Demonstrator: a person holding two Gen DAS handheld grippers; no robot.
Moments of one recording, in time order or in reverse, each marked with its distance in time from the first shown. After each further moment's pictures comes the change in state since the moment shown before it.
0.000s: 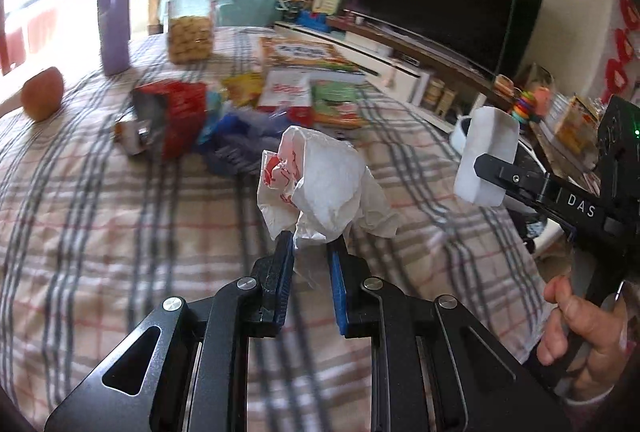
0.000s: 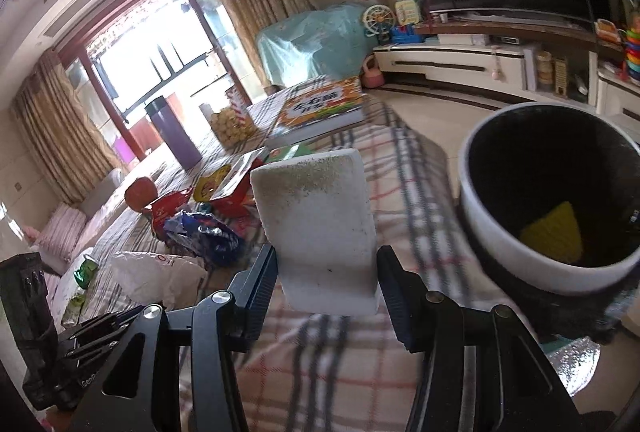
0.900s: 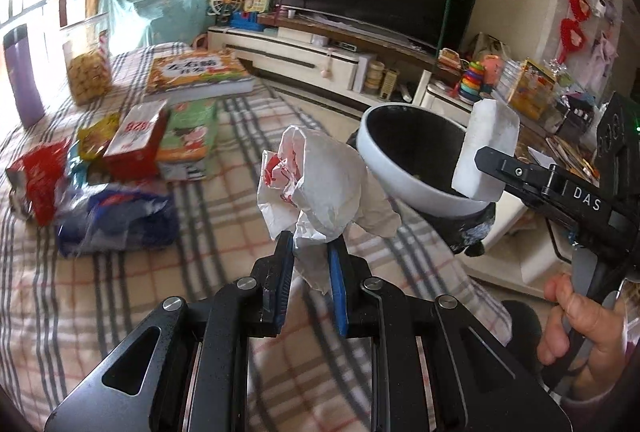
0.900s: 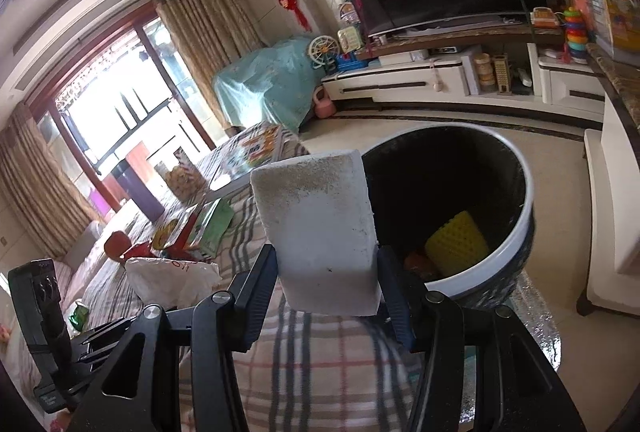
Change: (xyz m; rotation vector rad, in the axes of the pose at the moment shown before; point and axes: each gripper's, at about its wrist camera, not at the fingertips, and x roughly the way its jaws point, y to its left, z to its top) left arm 0.027 -0.104 0.026 0.149 0.016 -0.136; right arm -0.067 -0.086 0.011 0.137 -0.114 -0.095
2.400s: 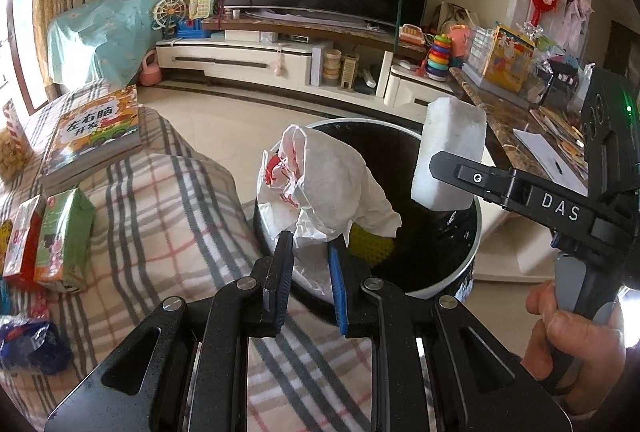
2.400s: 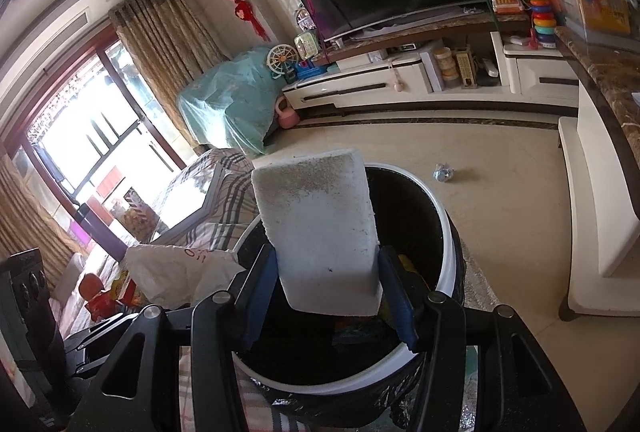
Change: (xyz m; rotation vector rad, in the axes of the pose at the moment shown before) left arm 0.081 -0.092 0.060 0.153 0.041 -0.064; right arm 0.019 -0.076 0.045 0.097 -0.003 -0.075
